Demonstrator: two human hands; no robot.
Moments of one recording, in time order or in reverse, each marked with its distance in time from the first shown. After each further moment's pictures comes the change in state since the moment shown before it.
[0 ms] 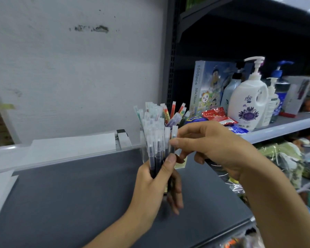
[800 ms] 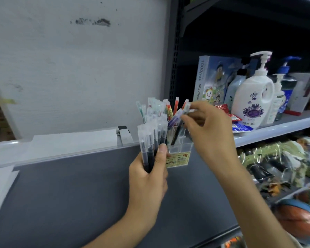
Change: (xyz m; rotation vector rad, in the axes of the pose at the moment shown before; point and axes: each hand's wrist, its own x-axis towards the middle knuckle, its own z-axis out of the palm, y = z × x) left_hand -0.001 0.005 0.005 0.052 0.365 0.123; right_hand 0.037 0.031 0.021 -0.222 0.572 -0.382
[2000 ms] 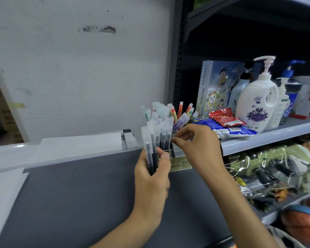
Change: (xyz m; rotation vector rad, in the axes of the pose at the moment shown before) left_hand 0.005 -0.003 -0.002 -0.040 0.014 -0.021; right_hand -0.006 0.018 0.028 -0.245 -0.097 0.156
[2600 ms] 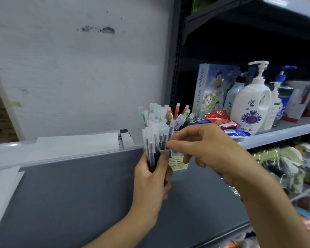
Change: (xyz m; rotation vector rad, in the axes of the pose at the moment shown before) left_hand 0.001 -0.005 -0.002 0.005 -0.103 -0.049; right_hand -0.020 -0.037 -0.067 0.345 -0.459 0.082
